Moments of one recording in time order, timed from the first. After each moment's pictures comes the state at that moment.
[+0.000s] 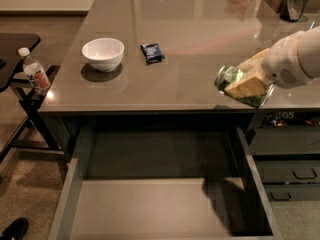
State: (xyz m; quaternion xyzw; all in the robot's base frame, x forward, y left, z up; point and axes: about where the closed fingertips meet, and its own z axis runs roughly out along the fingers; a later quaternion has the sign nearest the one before) arm 0.539 -0.198 0.921 -0.46 0.80 0.06 0.38
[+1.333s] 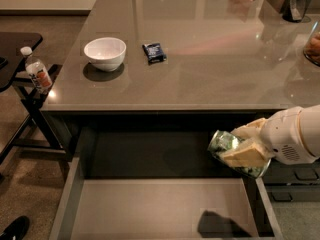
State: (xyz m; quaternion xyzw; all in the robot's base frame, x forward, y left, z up) arm 0.412 -0.175 0.835 -0.44 0.83 0.15 0.32
